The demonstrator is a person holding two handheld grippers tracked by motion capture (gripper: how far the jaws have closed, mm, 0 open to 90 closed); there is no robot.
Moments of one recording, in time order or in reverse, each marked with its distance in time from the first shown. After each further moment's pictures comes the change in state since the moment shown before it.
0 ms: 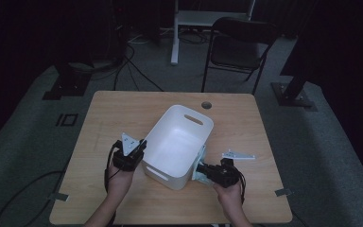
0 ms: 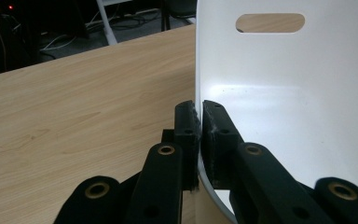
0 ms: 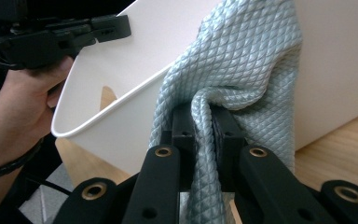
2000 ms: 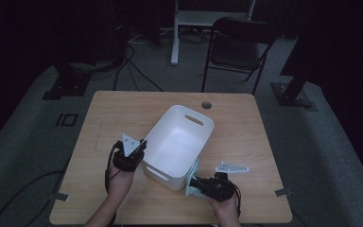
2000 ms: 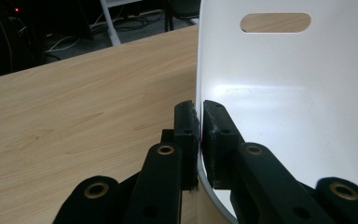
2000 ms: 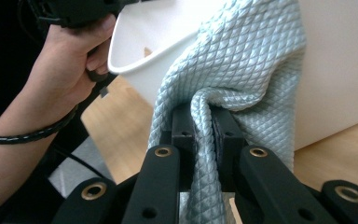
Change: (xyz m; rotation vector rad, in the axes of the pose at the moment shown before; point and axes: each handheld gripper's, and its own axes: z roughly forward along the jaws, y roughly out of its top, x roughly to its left) left arm -0.001 -0.001 0.000 -0.001 0.011 0.003; right arm 0.025 -0.028 0.000 0.034 0.063 -0.039
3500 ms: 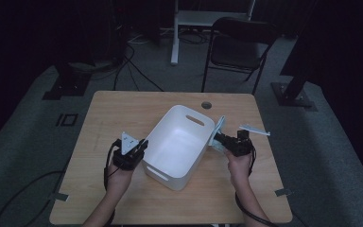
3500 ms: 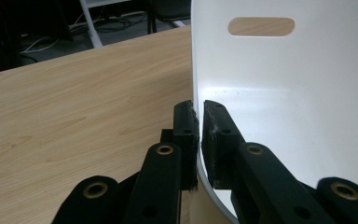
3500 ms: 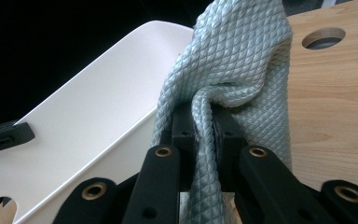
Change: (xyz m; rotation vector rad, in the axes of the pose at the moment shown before) left arm 0.007 0.002 0.003 0.002 -0.076 0.026; right arm -0.109 0.086 -0.011 -0.206 -0.228 0.097
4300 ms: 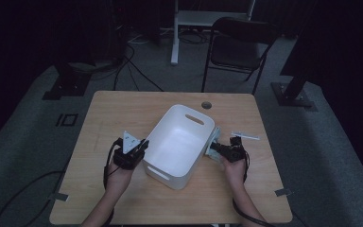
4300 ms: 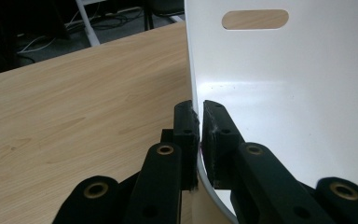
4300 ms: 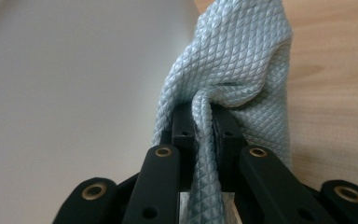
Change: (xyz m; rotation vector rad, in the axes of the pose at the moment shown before) left arm 0.000 0.001 0.001 0.009 -0.013 -0.001; right arm -0.024 -0.035 0.028 0.140 -0.068 0.061
